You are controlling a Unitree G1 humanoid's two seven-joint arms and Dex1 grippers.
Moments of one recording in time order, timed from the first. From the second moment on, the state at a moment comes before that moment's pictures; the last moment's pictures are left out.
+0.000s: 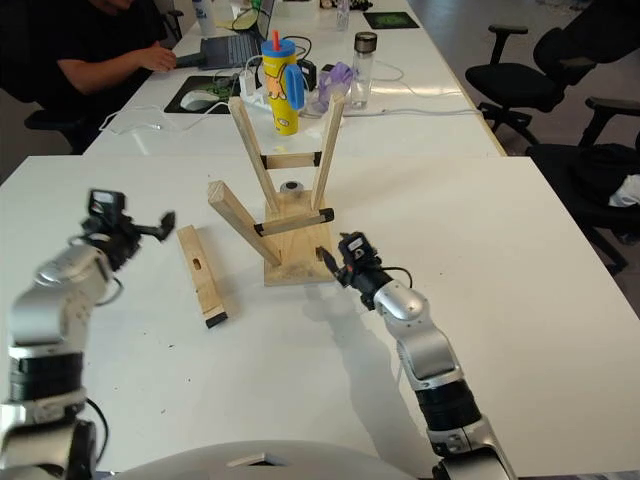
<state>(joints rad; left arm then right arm) -0.13 0.39 0.17 -0.30 -0.25 0.80 -0.10 -0.09 -0.27 0.18 -0.24 0.11 0.36 0.38</state>
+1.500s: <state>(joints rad) 0.00 0.35 0.18 -0.43 -0.25 1.22 -0.09 -0.16 -0.28 0.36 0.07 0.08 0.29 0.67</state>
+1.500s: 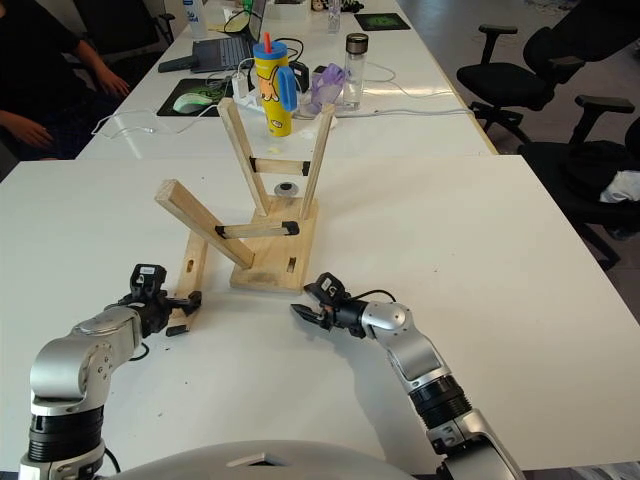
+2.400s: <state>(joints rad) -0.16 0.24 0.27 -0.11 -0.29 0.80 -0.14 -0.11 -0.26 0.15 0.07 0.16 0.34 0.55</state>
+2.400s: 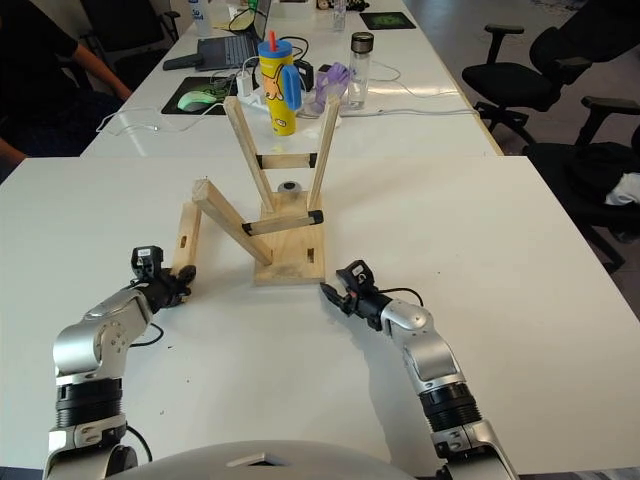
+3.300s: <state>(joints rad) -0.70 0.41 0.22 -0.40 -1.18 1.07 -0.50 0.01 -0.37 0.19 -0.14 0.27 0.37 0.79</state>
